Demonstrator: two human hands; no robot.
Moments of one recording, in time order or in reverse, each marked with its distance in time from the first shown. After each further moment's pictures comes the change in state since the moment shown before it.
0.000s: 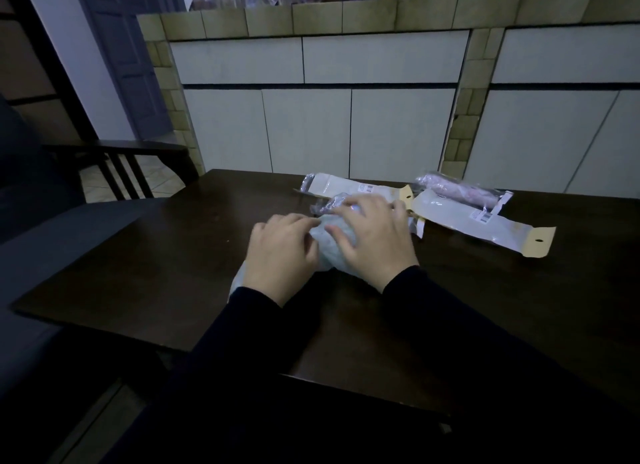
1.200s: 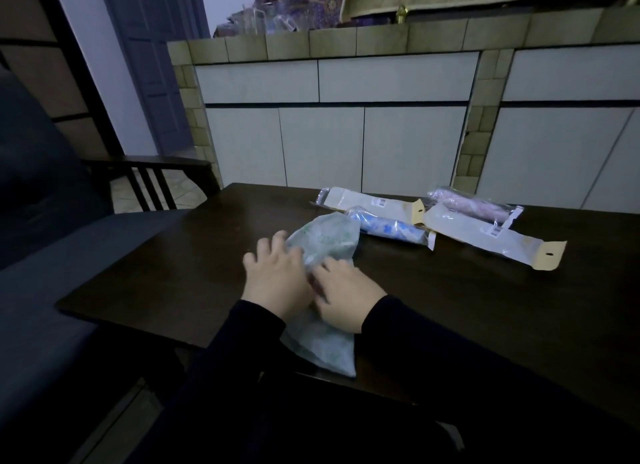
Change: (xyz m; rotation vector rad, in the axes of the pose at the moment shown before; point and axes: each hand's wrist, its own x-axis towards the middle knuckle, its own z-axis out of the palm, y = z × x) left_hand -0.018 0.002 -0.031 0.371 -0.442 -0.231; right_hand -0.017 -0.057 -0.003 0.258 -0.685 -0.089
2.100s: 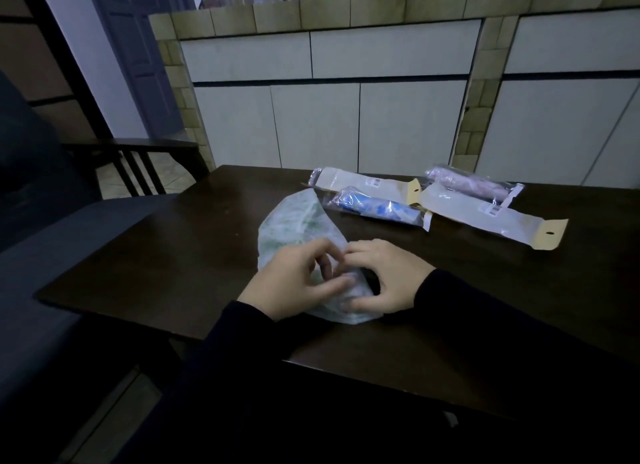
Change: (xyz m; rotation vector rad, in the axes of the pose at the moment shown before) left_hand -0.004 0.004 0.022 -0.757 0.054 0.488; right_hand -0.030 0.076 -0.018 0.241 0.012 -0.329
